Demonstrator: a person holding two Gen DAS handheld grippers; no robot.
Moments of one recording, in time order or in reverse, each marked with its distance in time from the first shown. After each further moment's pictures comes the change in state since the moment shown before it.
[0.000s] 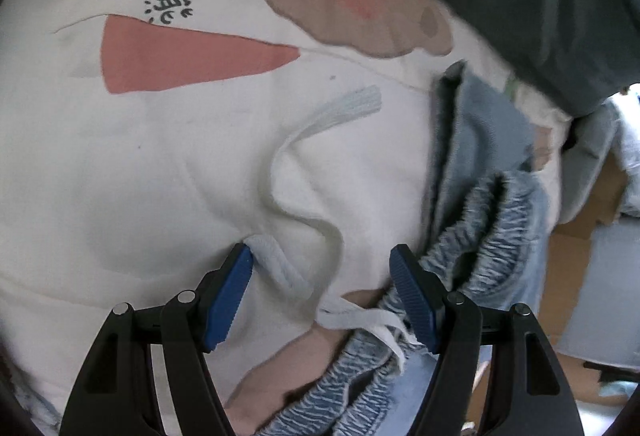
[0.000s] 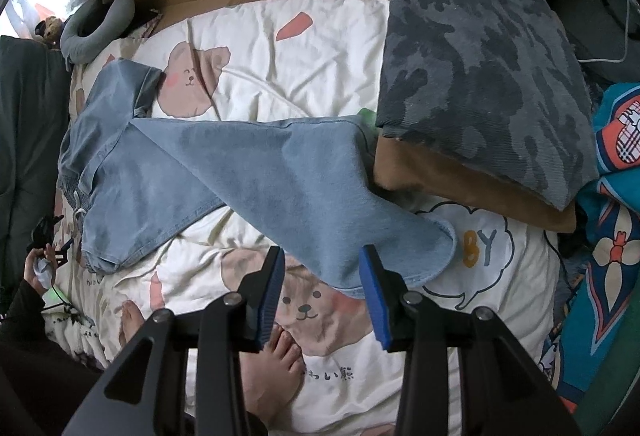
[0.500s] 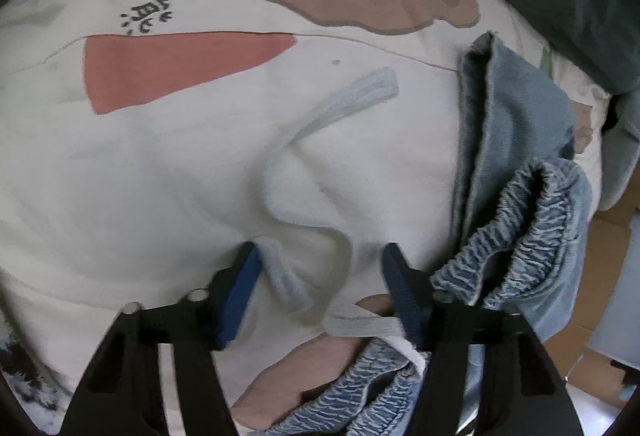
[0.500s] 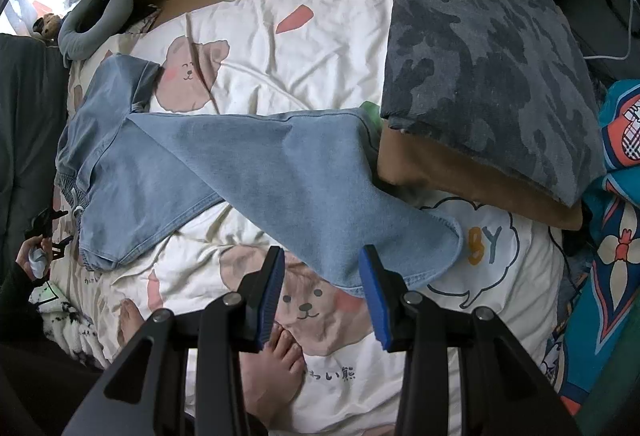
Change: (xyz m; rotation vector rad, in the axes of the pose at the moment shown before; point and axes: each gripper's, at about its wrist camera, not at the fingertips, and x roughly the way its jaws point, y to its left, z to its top) left arm 0.008 -0.017 0.006 0.032 0.066 0.163; right arm 0.008 0.001 -0.002 0.007 0.008 0.003
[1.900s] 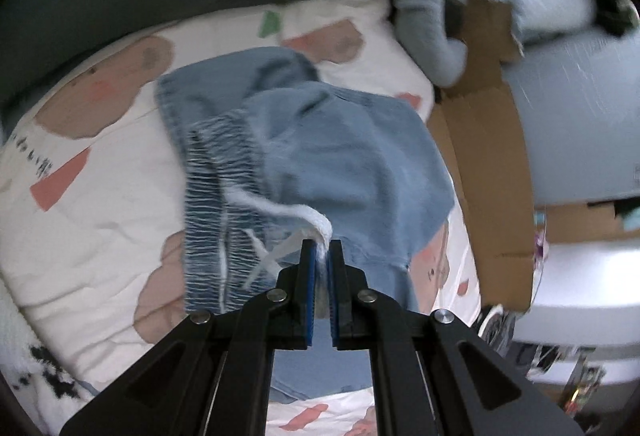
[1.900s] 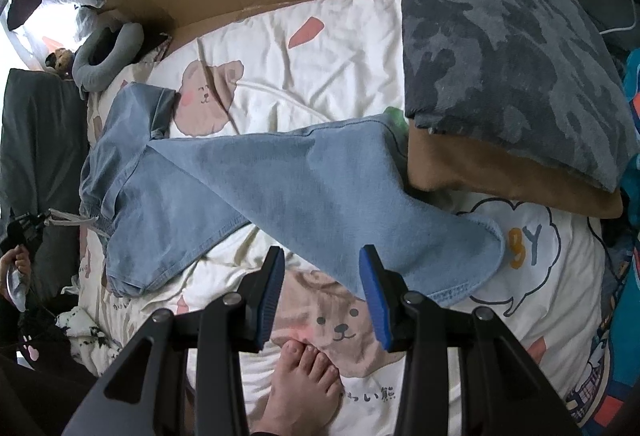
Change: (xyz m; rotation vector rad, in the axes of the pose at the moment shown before) left arm -0.139 -0.162 -0.085 0.537 0.012 -0.224; right arm 0.015 -0.004 0.000 0.075 -0.074 0.126
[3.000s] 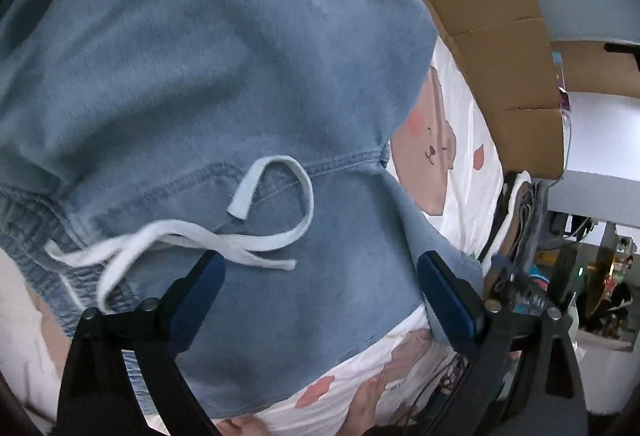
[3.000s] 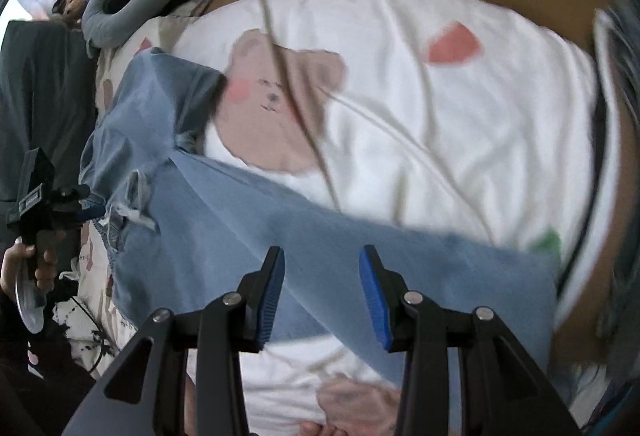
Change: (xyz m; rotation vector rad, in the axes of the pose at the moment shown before) left arm 0.171 -0.102 -0.027 0.318 0.459 -0.007; right arm 0.139 0.152 0.140 -0.238 0.150 0.066
